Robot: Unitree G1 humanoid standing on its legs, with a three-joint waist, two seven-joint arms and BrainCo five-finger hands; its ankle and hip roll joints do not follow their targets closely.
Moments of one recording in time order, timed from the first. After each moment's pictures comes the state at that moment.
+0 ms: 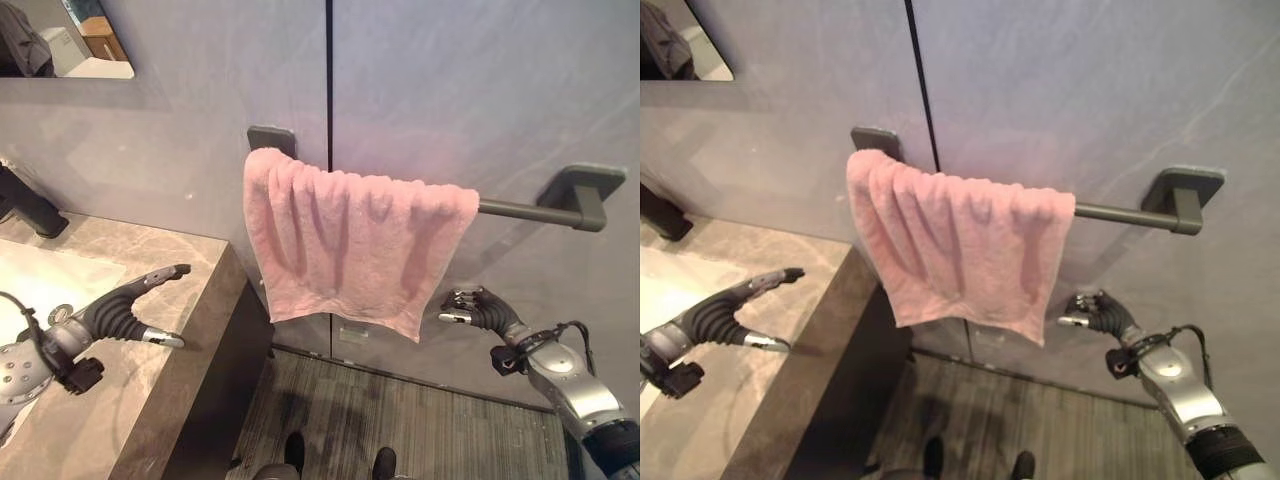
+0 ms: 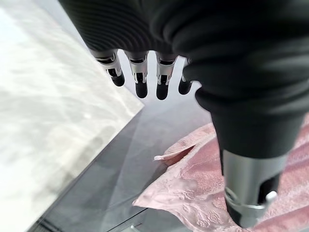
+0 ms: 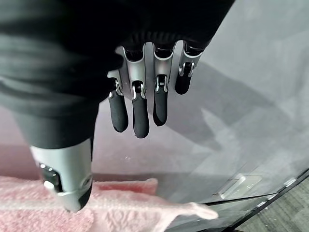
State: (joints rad) left arm 0.26 1.23 0.05 -0.15 -0.37 -0.20 -0.21; right arm -0.11 -0.82 0.28 0.21 0.48 -0.03 0.12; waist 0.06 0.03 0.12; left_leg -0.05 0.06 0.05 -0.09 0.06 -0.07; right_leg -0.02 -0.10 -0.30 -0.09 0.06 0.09
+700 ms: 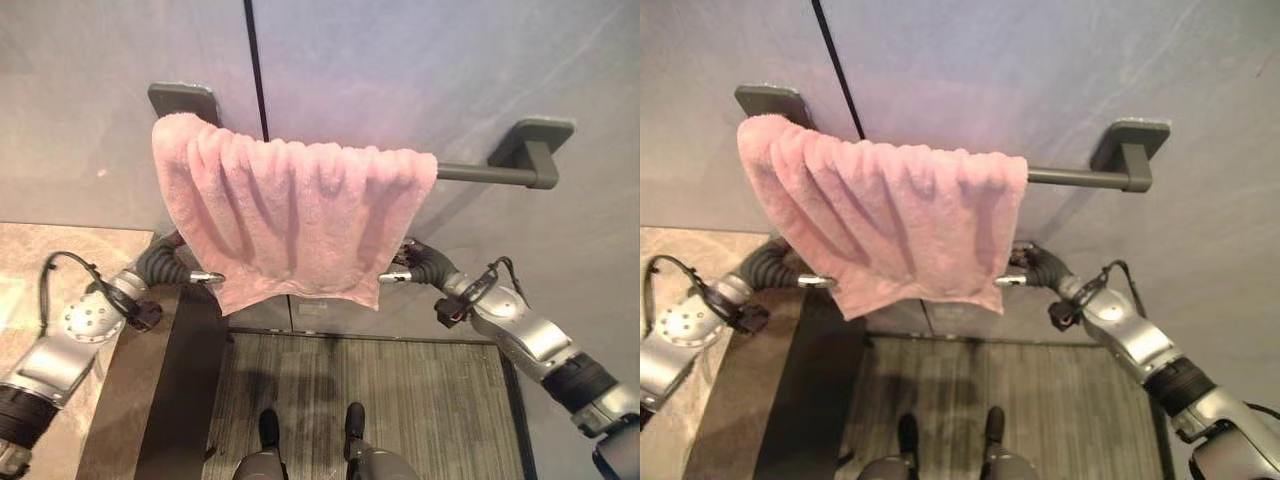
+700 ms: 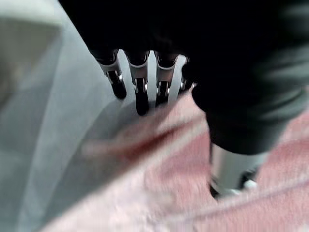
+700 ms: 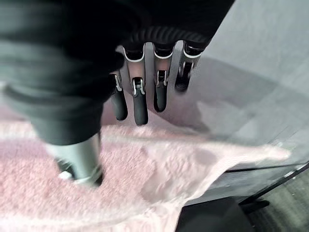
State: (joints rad) left arm -0.19 1.03 -0.28 0.06 -0.31 -0.17 -0.09; right arm -0.51 -0.74 0.60 0.13 0.66 0.01 0.11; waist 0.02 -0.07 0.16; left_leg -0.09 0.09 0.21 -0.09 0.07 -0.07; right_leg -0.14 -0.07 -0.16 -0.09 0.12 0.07
